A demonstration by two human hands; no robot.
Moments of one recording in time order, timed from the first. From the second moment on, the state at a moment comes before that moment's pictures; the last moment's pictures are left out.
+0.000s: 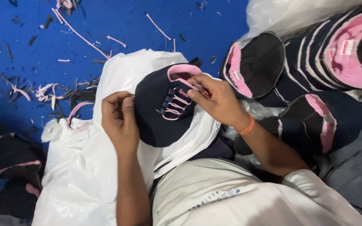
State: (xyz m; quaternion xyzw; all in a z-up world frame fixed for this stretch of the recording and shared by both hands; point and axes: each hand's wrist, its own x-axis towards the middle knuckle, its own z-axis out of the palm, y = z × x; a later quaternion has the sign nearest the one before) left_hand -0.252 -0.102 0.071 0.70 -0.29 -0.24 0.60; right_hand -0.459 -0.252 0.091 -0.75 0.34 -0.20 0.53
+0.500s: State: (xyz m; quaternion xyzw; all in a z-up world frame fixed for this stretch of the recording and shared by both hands) left_hand -0.264 -0.062 0.177 0.74 -0.51 0.01 0.44; right_hand -0.465 -0.237 0.120 -0.69 0.28 -0.34 0.57
